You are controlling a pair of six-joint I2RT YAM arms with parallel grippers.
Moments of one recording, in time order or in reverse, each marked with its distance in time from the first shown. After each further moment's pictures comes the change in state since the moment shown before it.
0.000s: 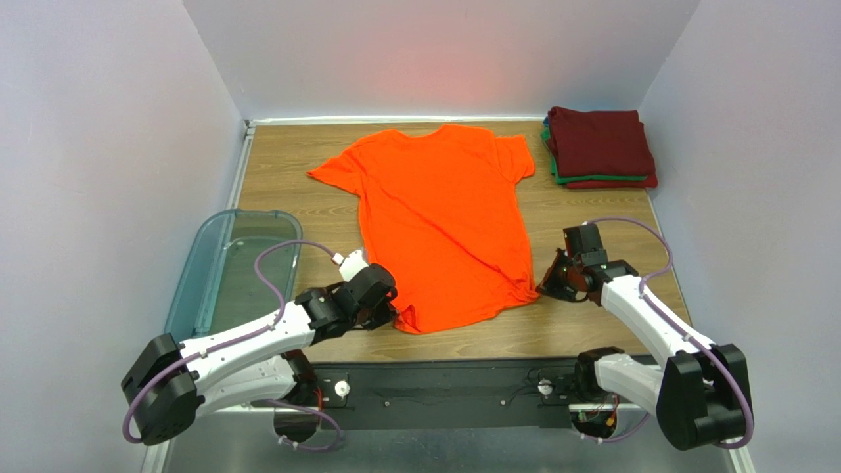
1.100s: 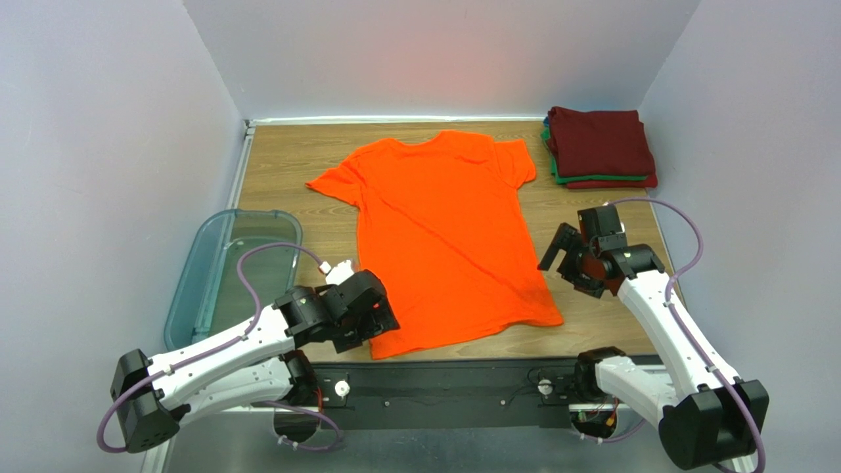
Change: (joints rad) left arm -0.066 -0.121 0.140 -0.459 0.061 -0.066; right arm 0.000 -0.097 0.267 -0.371 0.141 0.006
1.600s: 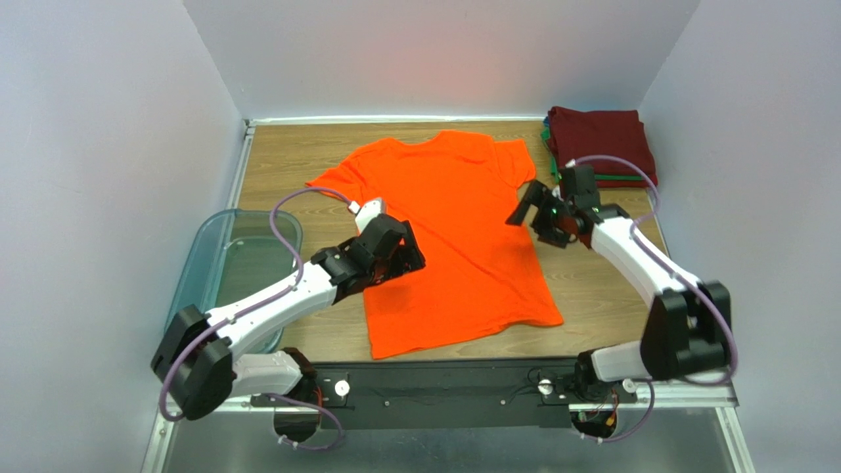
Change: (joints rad) left arm 0.192 0.345 0.171 0.475 -0.094 0.362; right arm 0.000 0.345 0.116 0.419 -0.229 -0.062
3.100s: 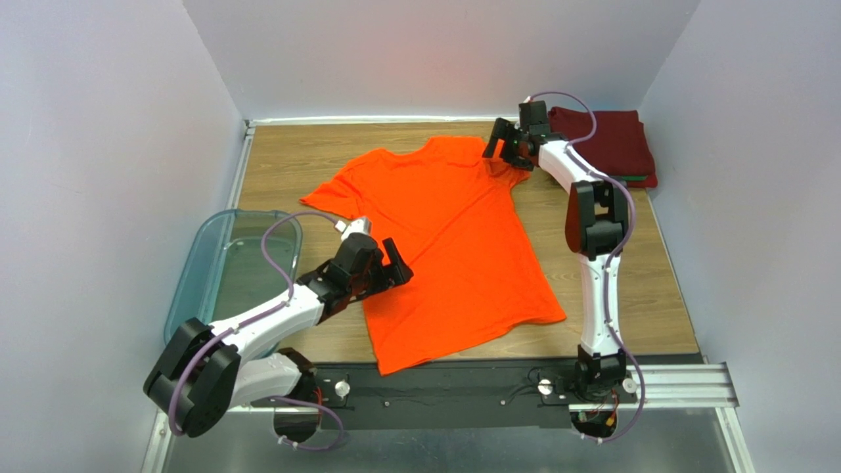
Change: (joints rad) left arm 0.173 -0.052 -0.337 0.371 0.202 0.091; right arm -0.017 1.081 1.095 0.101 0.039 -0.189
